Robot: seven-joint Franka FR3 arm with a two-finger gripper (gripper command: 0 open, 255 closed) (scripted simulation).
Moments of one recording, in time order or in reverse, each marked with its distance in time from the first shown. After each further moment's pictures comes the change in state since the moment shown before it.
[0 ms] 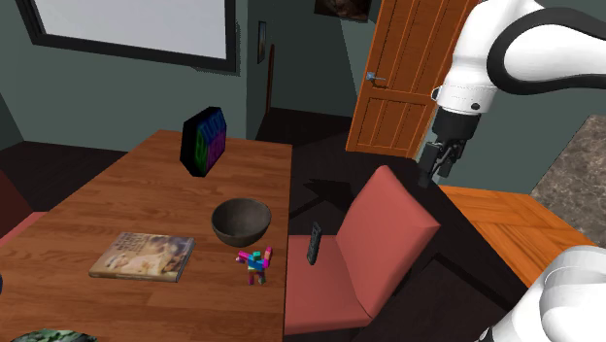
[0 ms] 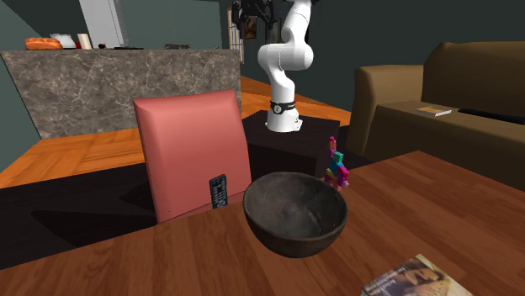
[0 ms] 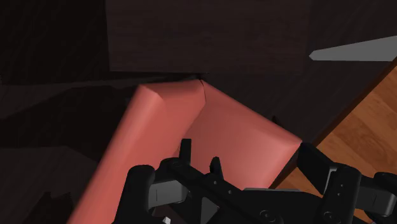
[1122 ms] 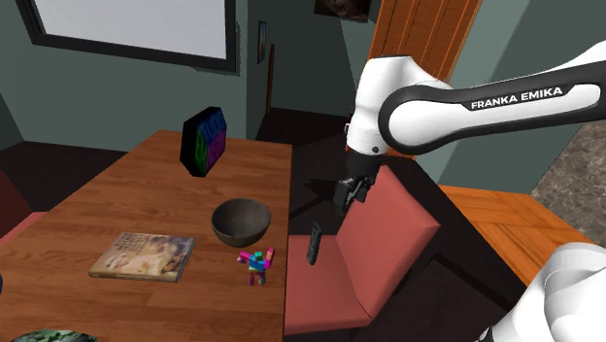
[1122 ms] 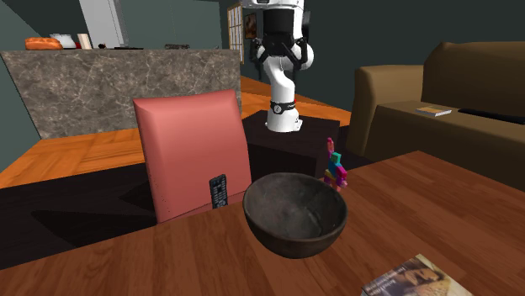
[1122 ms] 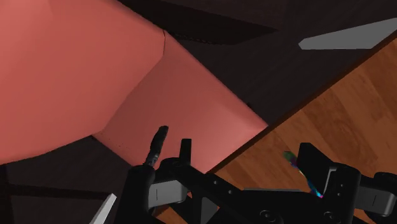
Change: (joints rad) arm 0.110 0.410 0.167 0.041 0.070 0.411 0.044
